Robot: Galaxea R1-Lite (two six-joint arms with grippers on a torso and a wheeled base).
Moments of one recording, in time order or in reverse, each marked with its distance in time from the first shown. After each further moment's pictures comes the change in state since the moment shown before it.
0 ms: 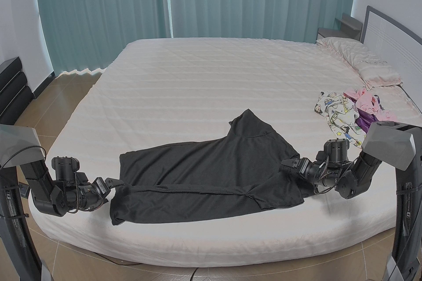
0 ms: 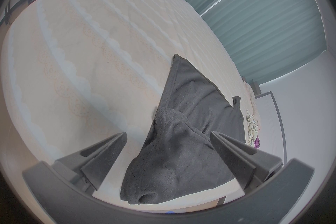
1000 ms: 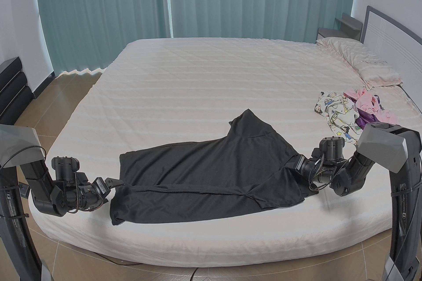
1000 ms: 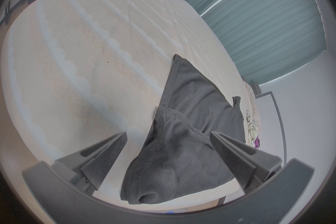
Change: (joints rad) left arm 0.000 0.000 0.000 0.000 0.000 0.000; right arm 0.003 0.063 -0.107 0.004 0.023 0.005
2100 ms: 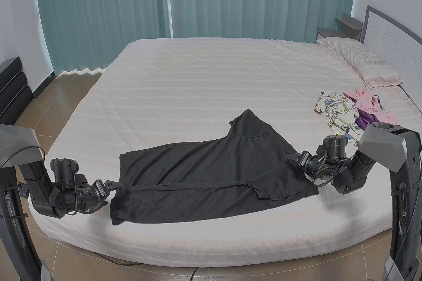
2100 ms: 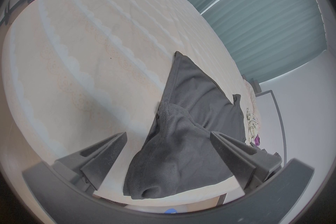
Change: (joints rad) left arm 0.005 -0.007 0.024 0.001 -0.012 0.016; right arm -0.031 0.017 -0.030 -0.019 -0.061 0.001
